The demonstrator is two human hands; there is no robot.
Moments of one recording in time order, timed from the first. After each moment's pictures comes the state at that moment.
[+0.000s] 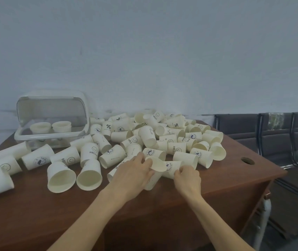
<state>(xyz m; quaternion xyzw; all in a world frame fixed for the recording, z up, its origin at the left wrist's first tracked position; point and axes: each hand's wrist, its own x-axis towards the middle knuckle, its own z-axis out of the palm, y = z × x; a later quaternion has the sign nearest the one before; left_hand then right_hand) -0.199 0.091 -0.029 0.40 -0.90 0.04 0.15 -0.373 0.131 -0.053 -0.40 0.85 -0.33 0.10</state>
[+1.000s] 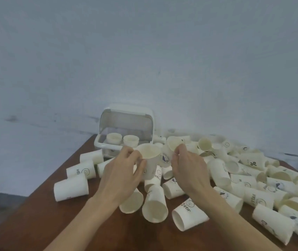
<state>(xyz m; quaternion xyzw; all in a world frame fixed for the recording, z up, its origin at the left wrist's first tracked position) -0.018 0.028 -0.001 0.55 -0.72 0.04 0.43 -0.210 0.005 0.032 -0.74 0.61 -0.26 -0.14</state>
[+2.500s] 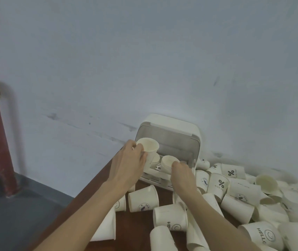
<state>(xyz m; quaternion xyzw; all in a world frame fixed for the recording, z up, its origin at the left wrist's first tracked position) 0.102 -0.127 0.002 0.67 -0.63 0.10 0.38 -0.075 -0.208 -0.026 -0.78 0.61 -0.13 -0.04</state>
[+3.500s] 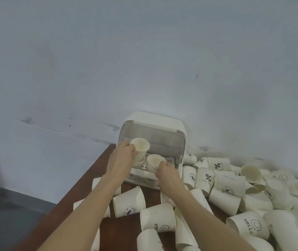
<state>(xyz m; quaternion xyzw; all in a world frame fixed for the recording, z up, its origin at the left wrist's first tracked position) 0.090 -0.210 -0.026 0.66 -0.65 0.03 0.38 -0.086 -0.218 -0.040 -0.82 0.57 -0.10 -0.04</state>
